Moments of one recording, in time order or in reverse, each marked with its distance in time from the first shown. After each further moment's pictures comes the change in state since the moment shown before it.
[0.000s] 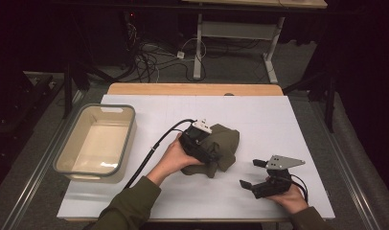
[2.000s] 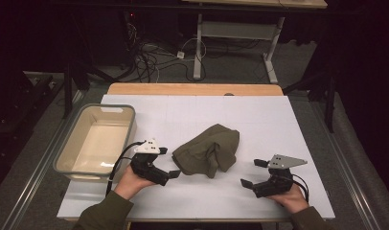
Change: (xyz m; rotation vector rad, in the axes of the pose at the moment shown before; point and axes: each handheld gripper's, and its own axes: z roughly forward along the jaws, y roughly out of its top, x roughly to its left) left arm -0.017 -0.119 -0.083 -0.141 0.103 -0.121; right arm -0.001 0.001 -0.003 -0.012 -0.002 0.030
